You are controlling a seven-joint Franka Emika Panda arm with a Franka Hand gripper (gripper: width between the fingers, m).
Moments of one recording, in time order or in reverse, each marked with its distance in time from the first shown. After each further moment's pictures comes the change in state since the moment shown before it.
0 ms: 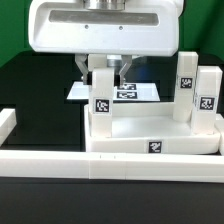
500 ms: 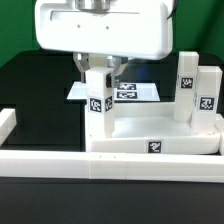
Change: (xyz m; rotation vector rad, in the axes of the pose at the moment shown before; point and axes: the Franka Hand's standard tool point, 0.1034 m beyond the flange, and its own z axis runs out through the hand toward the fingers) arm 0.000 0.005 0.000 0.027 -0.006 0.490
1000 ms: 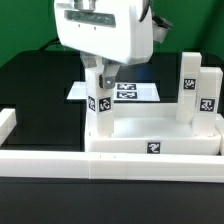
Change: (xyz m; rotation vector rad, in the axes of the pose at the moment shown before) arm -0.001 0.001 0.000 -0.005 -0.029 0.434
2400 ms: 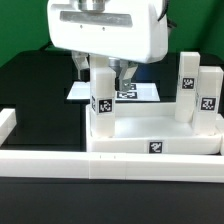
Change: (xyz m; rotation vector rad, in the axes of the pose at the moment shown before) arm -0.003 -0.004 0.001 -0.008 0.012 -0.423
